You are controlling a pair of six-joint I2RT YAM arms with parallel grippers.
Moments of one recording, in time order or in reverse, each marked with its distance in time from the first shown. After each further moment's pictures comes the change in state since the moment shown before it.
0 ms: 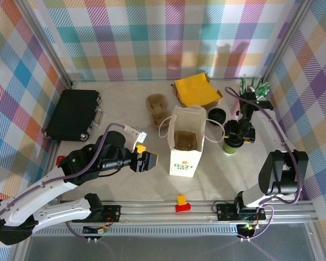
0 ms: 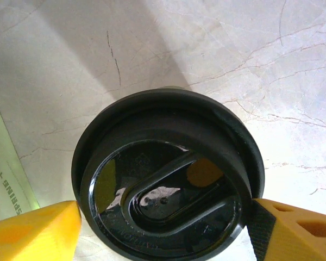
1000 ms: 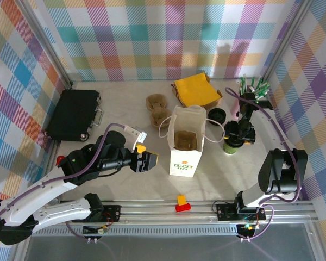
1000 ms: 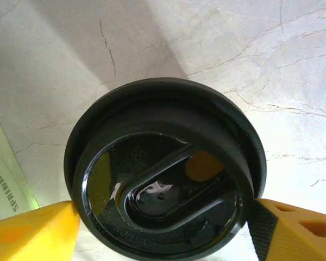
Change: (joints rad) left arm 0.000 0.000 0.000 -0.001 -0.001 0.000; right arm -0.003 0.005 0.002 -0.028 -0.001 0.009
